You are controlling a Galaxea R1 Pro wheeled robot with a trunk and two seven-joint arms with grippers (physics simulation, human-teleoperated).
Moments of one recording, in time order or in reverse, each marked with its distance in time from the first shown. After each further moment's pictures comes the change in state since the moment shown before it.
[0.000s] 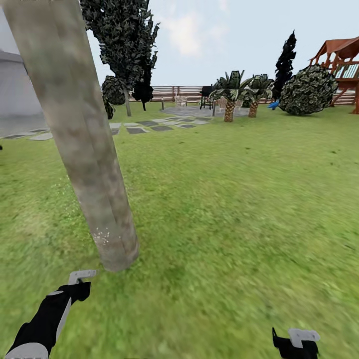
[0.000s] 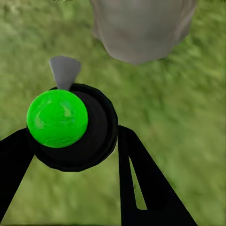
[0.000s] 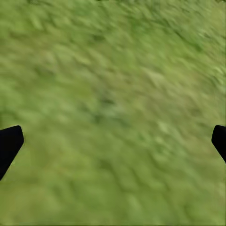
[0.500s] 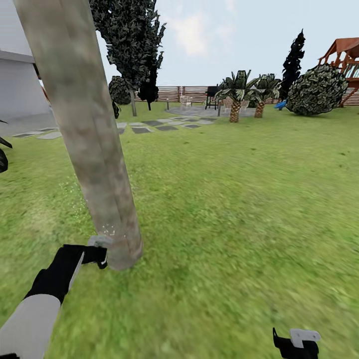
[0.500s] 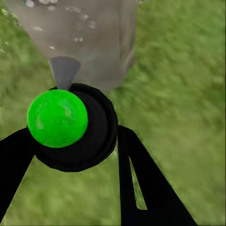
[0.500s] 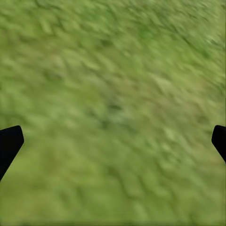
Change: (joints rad) left arm -0.213 0.037 -0.229 -0.094 -0.015 0.326 -0.216; right arm 0.000 -0.003 0.000 0.001 0.000 0.000 0.000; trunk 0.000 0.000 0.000
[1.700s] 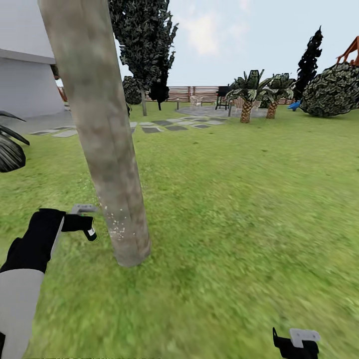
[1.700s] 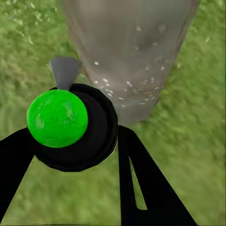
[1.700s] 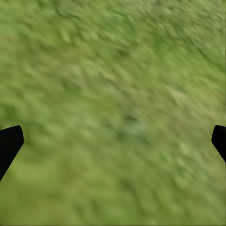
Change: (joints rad) left arm -0.138 0.104 -0.022 -0.233 0.008 0.287 -0.122; right arm 0.000 0.001 0.000 -0.002 0.000 0.000 -0.001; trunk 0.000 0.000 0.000
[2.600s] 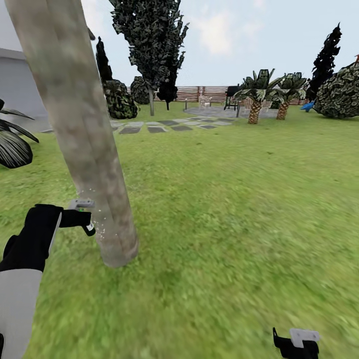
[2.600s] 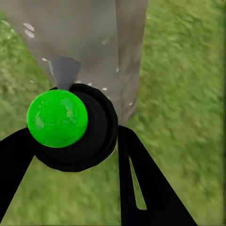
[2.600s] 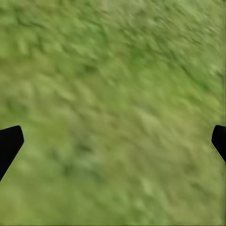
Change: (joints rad) left arm 0.001 0.000 0.000 -0.083 -0.001 0.043 0.000; right arm 0.000 -0.002 0.000 0.000 0.000 0.000 0.000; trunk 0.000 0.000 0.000
